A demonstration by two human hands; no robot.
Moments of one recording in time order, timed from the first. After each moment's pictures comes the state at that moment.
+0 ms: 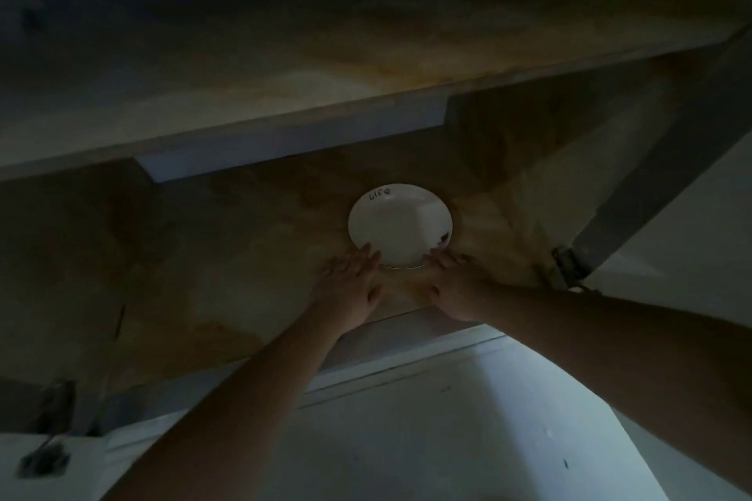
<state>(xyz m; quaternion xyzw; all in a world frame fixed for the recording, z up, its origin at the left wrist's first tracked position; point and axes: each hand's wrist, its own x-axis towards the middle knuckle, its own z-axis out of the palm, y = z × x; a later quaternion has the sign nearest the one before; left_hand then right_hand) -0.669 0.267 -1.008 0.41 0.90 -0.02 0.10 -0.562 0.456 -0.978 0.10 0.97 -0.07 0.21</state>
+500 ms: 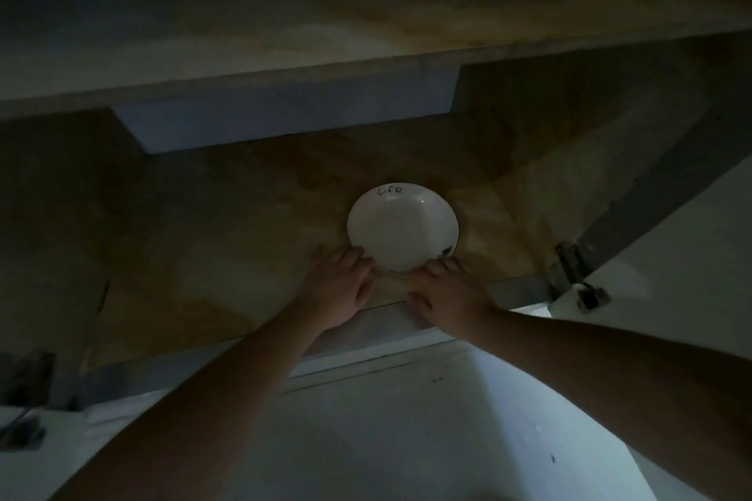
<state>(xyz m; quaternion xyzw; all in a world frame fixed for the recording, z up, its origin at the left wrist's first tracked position) -0.664 0.247 -1.019 0.45 0.89 0.00 0.03 -0.537 0.432 -0.994 0.03 1.00 -0.03 0.06</state>
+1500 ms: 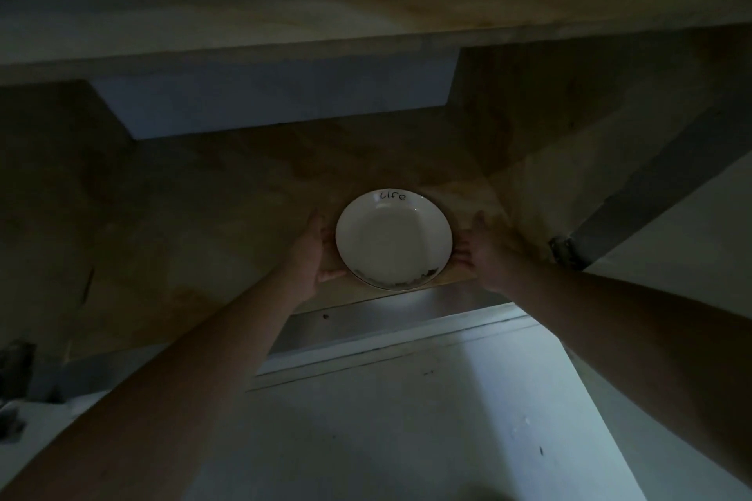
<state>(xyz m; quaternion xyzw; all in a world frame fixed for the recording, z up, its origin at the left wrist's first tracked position) -0.685 0.265 -0.985 -0.13 0.63 0.68 0.35 -0.570 0.487 -0.969 0.46 0.56 -0.69 0.06</state>
